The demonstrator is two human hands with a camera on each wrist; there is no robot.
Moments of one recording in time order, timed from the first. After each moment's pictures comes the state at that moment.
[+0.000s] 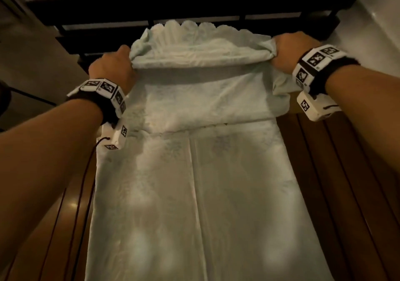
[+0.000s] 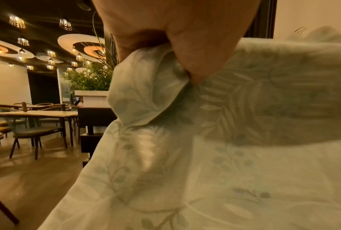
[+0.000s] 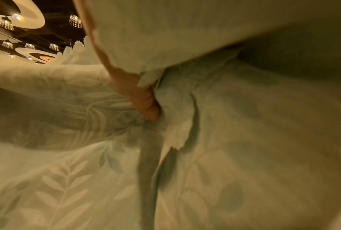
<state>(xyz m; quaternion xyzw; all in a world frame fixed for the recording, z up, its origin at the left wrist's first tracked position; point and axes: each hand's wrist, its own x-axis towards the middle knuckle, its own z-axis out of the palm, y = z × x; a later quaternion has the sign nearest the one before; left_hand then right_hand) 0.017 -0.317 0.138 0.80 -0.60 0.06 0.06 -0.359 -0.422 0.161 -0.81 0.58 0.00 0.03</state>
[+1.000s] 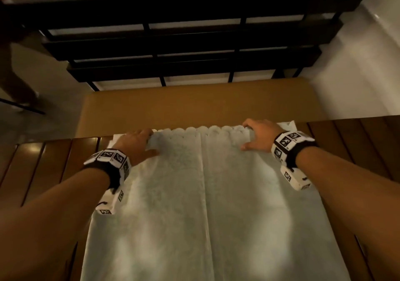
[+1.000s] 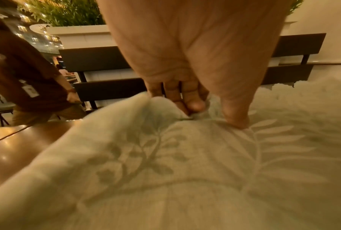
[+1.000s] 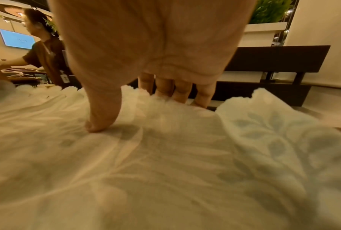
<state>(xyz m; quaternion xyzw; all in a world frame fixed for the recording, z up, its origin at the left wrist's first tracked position) 0.045 -0.265 -0.020 0.71 -0.67 -0.18 -0.09 -0.338 -0.355 -0.003 -0.78 0.57 0.16 0.20</state>
